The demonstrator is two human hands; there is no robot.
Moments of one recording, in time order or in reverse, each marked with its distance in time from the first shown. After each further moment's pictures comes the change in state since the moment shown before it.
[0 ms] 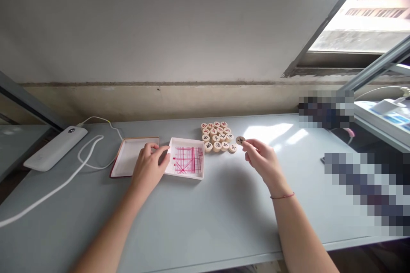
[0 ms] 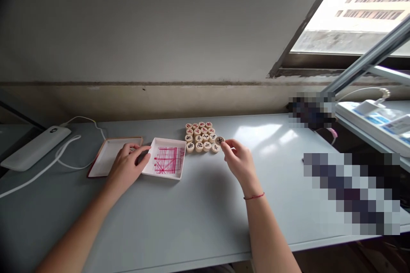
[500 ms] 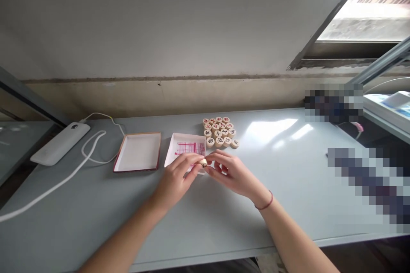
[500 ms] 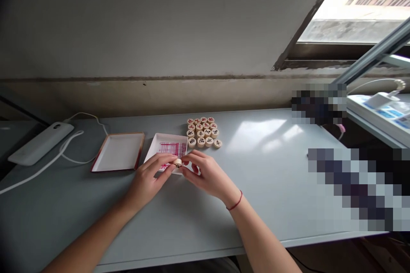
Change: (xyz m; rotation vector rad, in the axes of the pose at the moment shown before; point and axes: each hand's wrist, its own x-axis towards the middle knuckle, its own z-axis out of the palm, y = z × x) left_hand -0.027 0.059 0.005 -0.574 0.018 0.386; right_hand -0.044 -0.031 0.040 -0.101 -0.542 -0.566
